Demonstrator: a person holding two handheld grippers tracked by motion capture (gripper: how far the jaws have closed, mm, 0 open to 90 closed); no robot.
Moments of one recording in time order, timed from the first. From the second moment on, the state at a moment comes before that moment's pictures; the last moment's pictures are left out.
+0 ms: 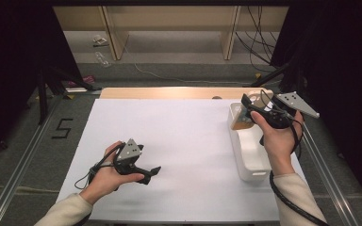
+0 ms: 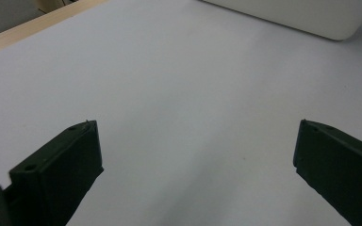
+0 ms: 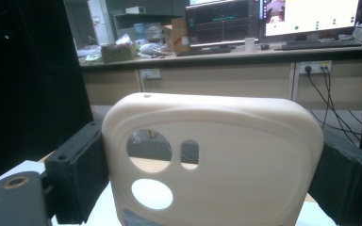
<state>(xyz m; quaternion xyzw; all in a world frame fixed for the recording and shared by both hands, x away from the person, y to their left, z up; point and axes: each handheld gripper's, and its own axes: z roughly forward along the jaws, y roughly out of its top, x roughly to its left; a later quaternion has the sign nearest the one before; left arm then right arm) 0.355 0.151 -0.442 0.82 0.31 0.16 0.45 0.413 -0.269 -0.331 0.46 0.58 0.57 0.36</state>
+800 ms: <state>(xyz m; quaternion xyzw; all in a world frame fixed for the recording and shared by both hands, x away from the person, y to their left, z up) 0.355 0.152 -0.441 0.82 0.31 0.16 0.45 0.414 -0.275 -0.332 0.47 0.58 0.56 0.37</state>
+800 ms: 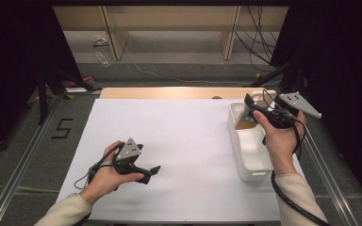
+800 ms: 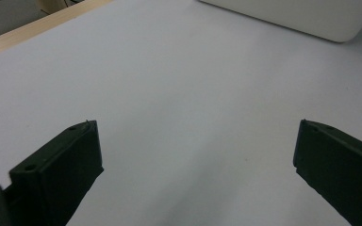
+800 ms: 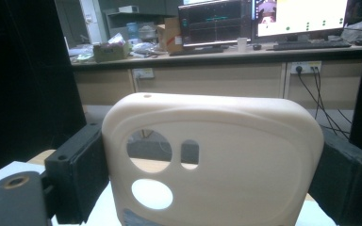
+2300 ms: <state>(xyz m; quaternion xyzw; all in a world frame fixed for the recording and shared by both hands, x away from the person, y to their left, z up) 0.353 0.162 -0.442 0.82 0.31 0.16 0.45 0.422 -0.289 -0.341 0.49 0.58 0.52 0.39</state>
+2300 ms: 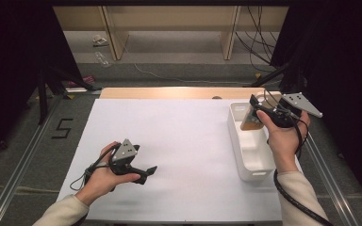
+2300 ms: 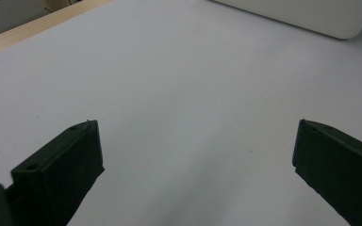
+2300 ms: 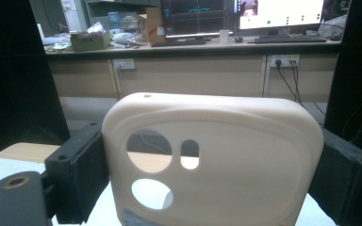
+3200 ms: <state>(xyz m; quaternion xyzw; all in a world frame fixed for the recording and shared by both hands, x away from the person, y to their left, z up) 0.353 0.162 -0.442 0.82 0.32 0.16 0.45 0.432 -0.286 -0.339 0.49 0.58 0.51 0.39</state>
